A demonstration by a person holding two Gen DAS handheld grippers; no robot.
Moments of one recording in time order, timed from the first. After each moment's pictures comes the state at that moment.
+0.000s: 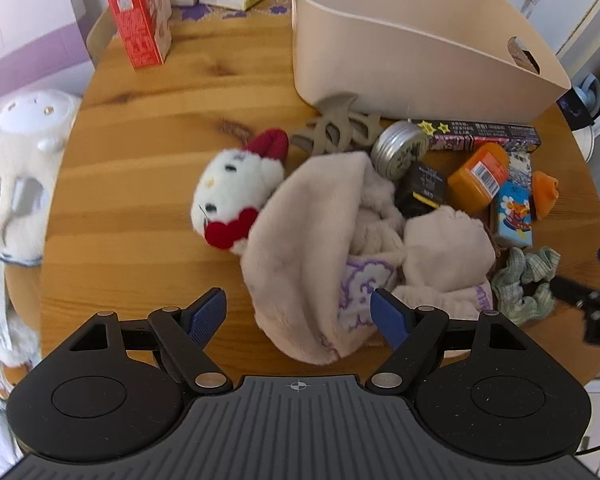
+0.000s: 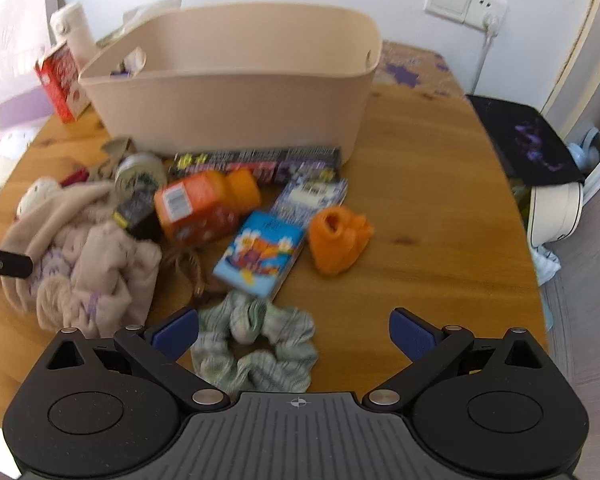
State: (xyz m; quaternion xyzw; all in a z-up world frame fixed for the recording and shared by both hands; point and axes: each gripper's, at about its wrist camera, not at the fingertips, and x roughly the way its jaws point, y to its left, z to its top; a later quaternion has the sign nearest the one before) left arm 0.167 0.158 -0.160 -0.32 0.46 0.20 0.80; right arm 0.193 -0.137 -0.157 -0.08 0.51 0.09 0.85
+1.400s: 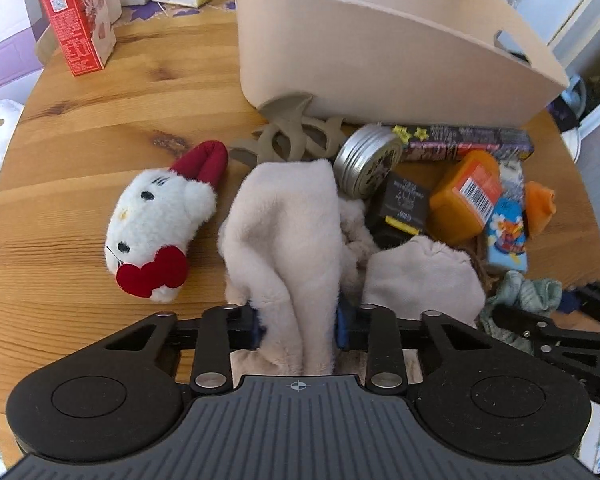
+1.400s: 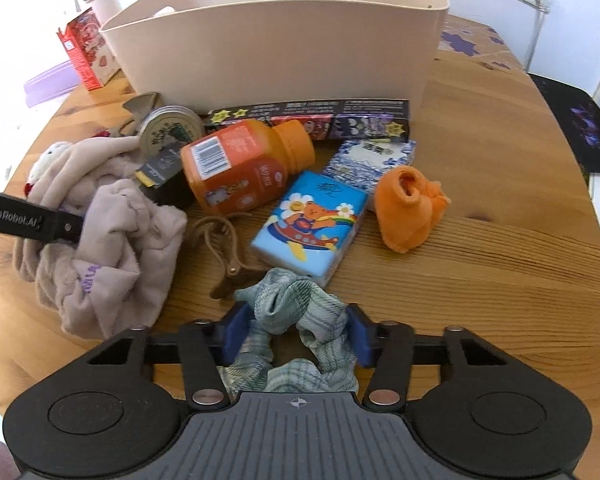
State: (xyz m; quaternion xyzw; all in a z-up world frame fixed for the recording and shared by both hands) left arm 0.210 0.150 -0.185 -0.33 0.43 0.18 0.82; right arm 0.205 -0.126 -0.196 -0.05 0.53 0.16 0.83
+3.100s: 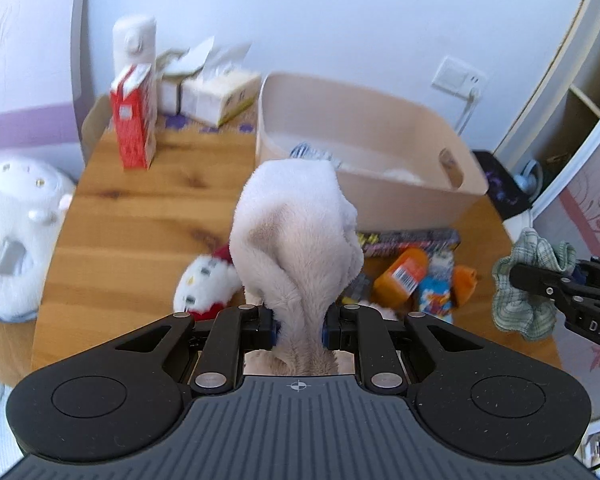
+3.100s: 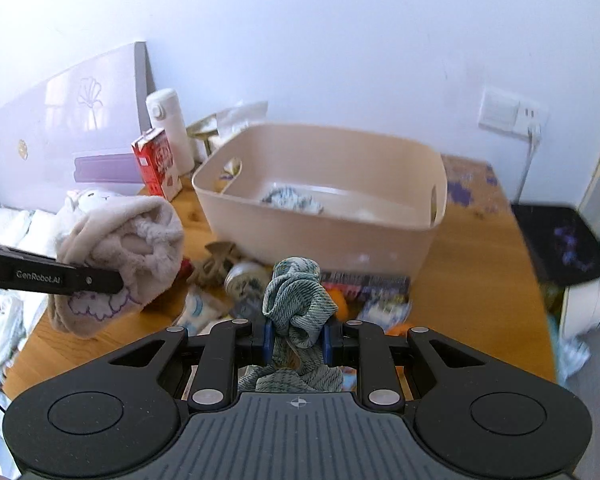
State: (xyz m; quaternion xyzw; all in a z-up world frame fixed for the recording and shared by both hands) left arm 0.124 0.139 -0.101 -0.34 0.24 0.26 0.87; right arm 0.170 -0.109 -0.061 -0.07 0.37 0.19 0.91
